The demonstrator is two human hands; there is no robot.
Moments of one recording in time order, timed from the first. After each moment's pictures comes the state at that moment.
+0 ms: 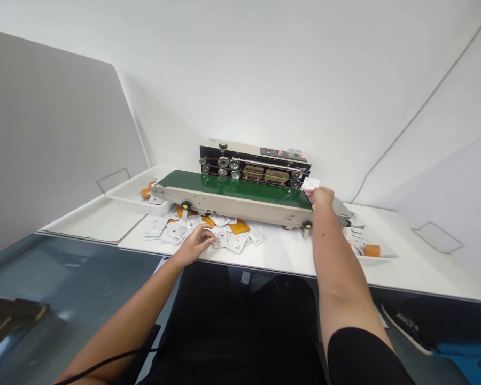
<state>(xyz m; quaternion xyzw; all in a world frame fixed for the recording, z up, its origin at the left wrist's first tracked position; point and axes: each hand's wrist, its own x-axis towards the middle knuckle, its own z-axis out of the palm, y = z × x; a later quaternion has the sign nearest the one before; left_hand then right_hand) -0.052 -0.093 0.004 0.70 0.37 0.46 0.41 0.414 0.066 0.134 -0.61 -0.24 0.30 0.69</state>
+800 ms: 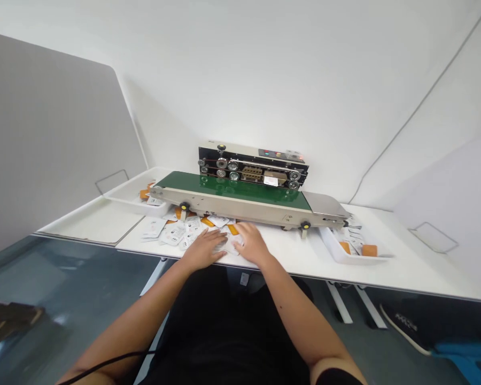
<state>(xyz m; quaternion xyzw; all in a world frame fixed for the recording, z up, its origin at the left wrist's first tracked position) -0.028 -0.090 -0.010 0.87 0.42 0.25 0.04 0.215 -0.073 0.017 -0.44 -0.84 0.05 0.30</state>
